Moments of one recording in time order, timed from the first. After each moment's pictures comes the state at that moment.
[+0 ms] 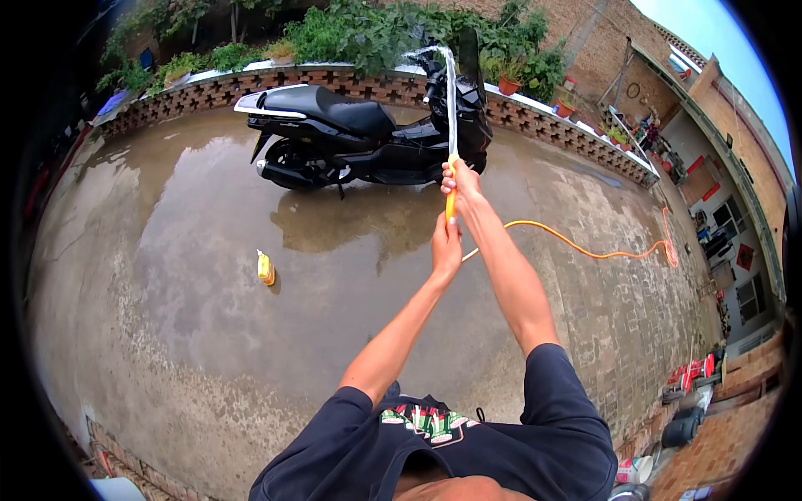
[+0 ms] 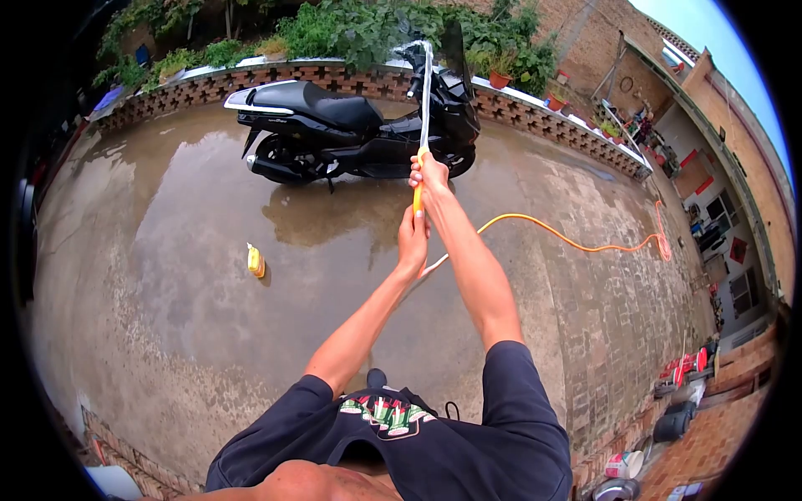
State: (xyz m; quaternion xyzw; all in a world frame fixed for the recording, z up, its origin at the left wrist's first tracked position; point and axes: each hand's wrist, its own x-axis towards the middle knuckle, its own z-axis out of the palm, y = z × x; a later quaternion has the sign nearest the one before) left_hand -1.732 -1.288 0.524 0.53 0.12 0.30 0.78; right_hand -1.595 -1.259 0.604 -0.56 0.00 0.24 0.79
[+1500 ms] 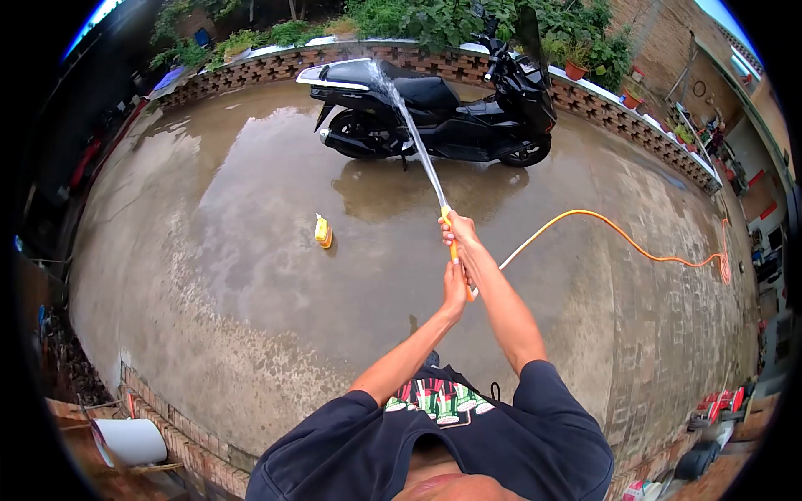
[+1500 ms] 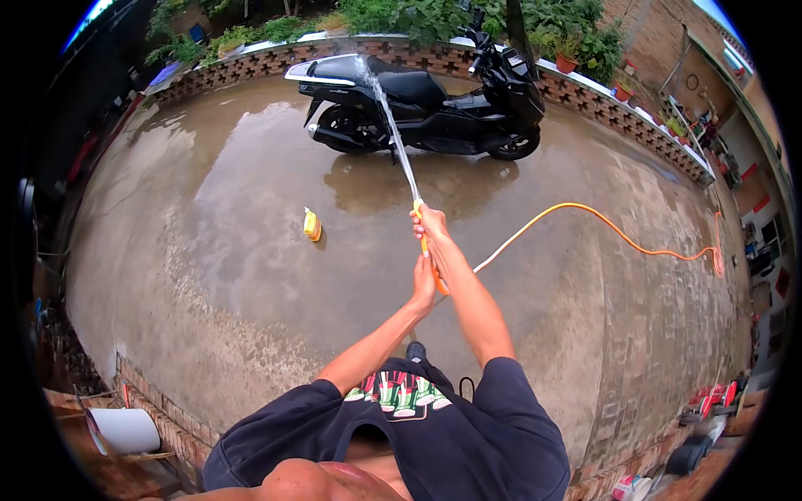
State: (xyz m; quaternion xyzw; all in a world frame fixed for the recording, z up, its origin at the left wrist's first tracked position) left_hand -1.864 -1.330 0.408 0.42 0.25 0.24 0.84; right_hand -1.737 -1.271 0.455 -0.60 0.02 0.41 0.69
